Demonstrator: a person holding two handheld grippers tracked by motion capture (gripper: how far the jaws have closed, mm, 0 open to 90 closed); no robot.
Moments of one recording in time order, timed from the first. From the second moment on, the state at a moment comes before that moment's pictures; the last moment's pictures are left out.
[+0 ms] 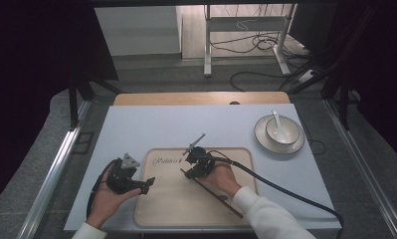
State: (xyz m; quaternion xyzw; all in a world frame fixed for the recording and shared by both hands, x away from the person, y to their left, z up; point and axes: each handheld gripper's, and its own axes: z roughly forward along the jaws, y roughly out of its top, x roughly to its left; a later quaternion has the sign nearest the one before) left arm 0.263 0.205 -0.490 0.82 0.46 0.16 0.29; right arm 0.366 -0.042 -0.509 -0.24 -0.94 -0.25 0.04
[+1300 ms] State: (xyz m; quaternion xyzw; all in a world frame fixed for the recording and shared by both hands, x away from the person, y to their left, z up) left arm 0.265 0.207 -0.488 0.82 0.46 0.16 0.29; right arm 0.406 -0.184 -0.499 -0.41 -0.88 -0.21 -0.09
